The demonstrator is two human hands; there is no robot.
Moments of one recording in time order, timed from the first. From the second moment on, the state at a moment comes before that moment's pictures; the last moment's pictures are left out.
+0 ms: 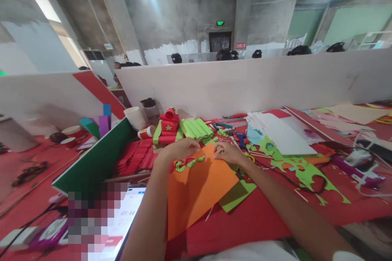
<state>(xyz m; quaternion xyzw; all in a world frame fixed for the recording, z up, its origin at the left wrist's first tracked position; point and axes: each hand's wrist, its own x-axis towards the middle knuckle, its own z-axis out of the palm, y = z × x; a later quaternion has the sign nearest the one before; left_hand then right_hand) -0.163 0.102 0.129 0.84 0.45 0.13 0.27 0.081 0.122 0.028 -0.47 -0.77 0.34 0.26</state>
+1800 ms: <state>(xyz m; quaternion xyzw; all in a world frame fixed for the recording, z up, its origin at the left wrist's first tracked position) -0.133 0.118 0.053 0.75 0.53 0.19 0.33 0.073 0.082 0.035 -0.42 -0.90 0.03 0.10</state>
